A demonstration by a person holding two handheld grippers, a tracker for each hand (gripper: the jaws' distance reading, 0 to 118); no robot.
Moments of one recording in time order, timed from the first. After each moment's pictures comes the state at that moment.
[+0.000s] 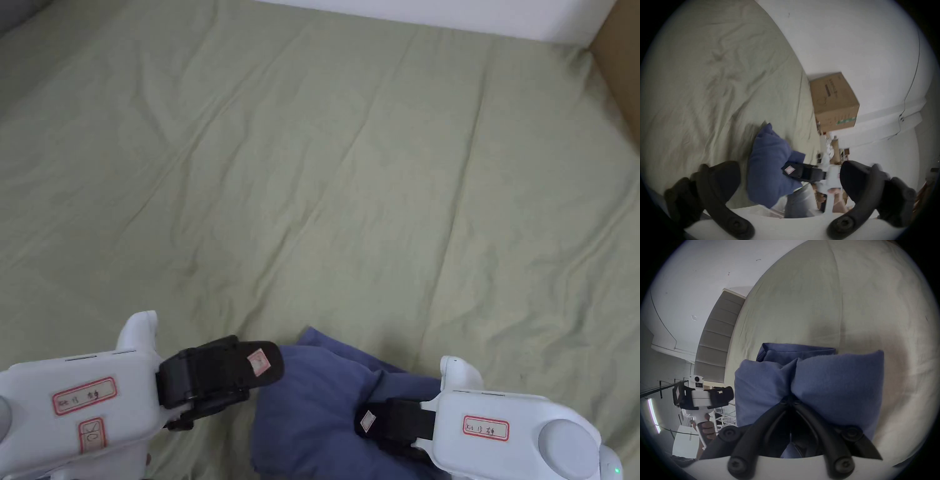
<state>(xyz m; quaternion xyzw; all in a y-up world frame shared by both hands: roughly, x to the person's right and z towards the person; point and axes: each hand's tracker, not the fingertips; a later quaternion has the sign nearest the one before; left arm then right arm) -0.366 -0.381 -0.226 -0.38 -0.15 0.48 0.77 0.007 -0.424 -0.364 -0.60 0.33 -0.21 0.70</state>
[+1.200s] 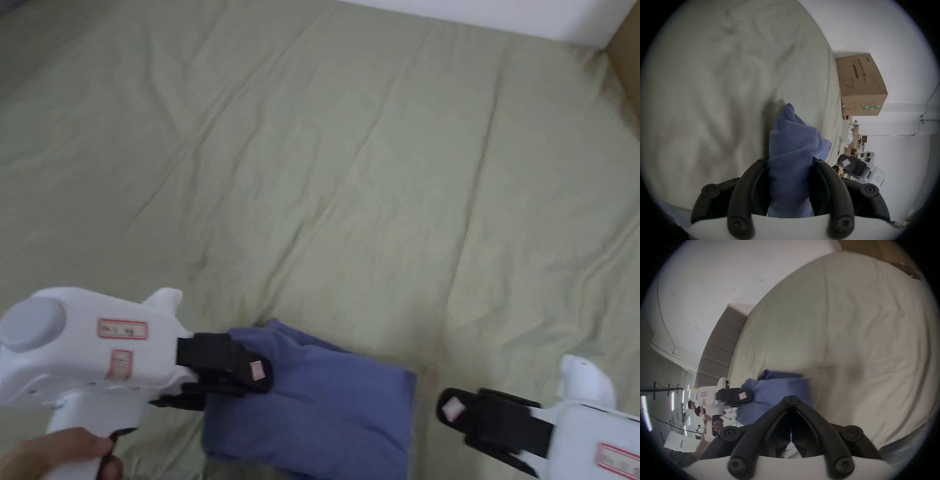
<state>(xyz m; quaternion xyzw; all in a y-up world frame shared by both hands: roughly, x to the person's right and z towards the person) -0.416 -0.377 -0.252 -0.52 -0.09 0.45 0.72 0.063 -0.342 -0.350 -0.52 0.27 -0.21 0.78</state>
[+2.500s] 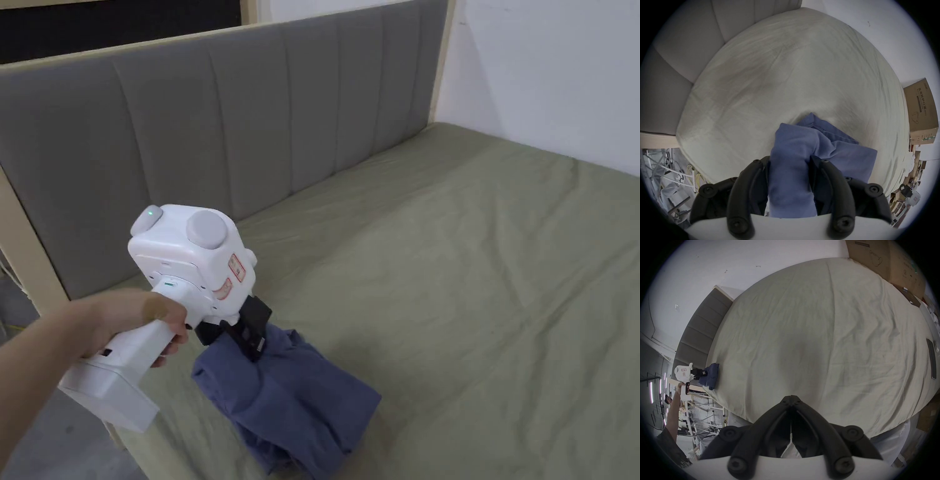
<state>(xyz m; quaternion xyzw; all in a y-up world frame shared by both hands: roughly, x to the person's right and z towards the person) -0.770 -0.316 -0.213 -0.58 0.21 0.24 0.74 -0.058 -0.298 -0.329 -0.58 0.24 -0.09 0.78</state>
